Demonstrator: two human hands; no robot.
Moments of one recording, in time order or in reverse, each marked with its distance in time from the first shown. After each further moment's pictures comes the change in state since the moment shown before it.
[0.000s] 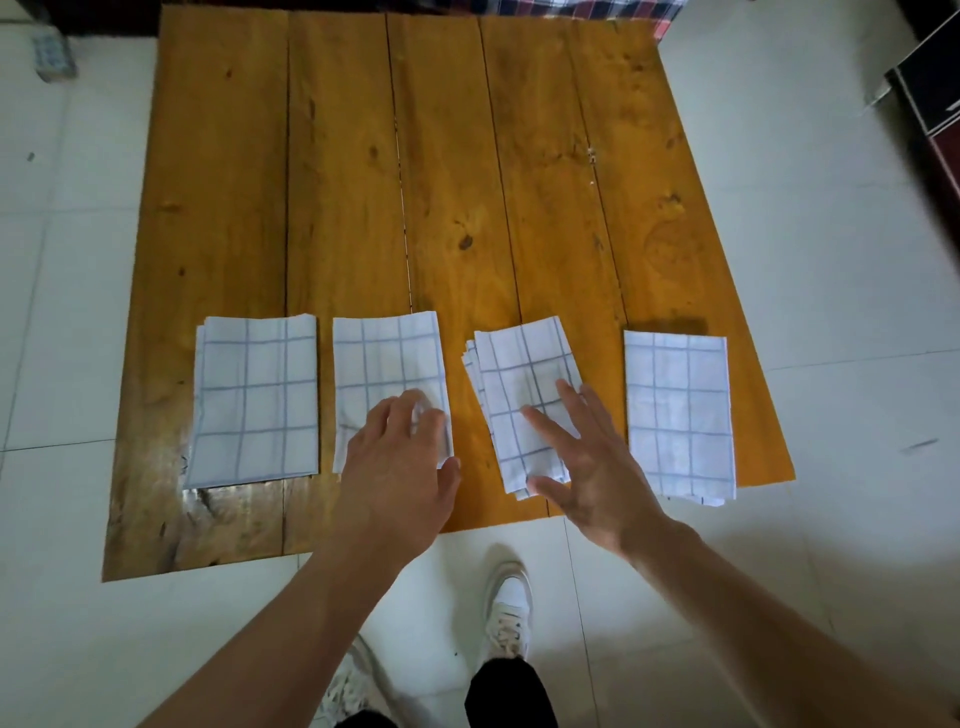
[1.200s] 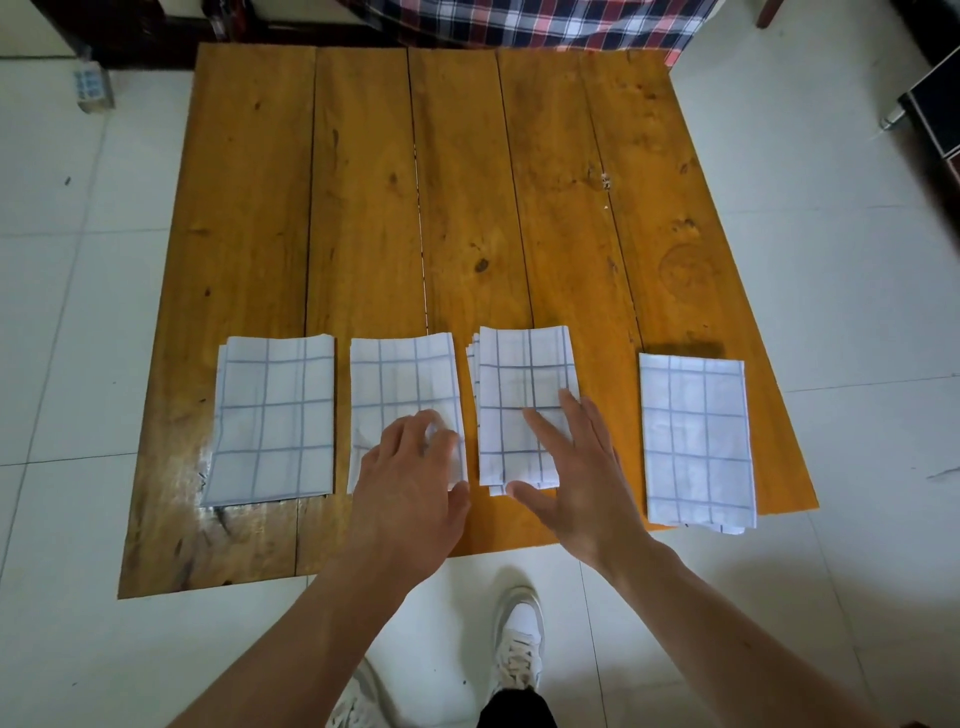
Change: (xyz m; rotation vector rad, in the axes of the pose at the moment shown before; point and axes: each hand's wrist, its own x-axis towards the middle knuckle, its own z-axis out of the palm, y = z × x) left_hand 0.001 -0.002 -0.004 -0.042 -0.038 0.001; right_hand 0.016 -0.030 0.007 0.062 0.069 0.097
